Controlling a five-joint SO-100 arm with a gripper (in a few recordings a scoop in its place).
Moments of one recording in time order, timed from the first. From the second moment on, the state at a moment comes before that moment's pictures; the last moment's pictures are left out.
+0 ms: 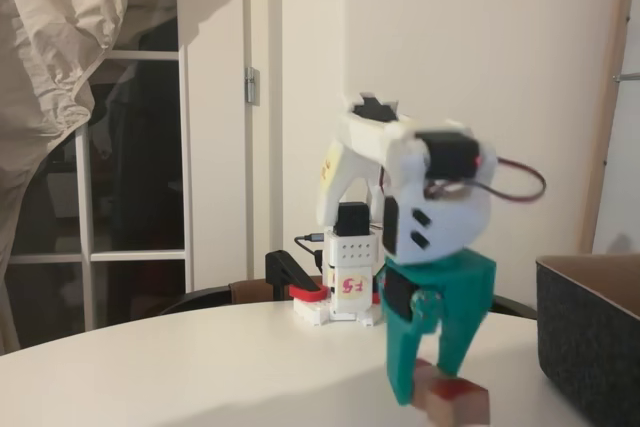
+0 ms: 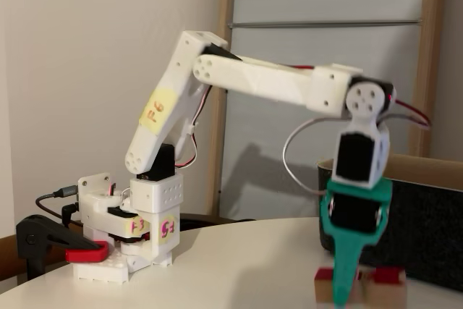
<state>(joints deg) -4.0 67.1 72.1 89.2 8.9</state>
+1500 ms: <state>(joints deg) -25.8 100.9 71.5 88.4 2.7</state>
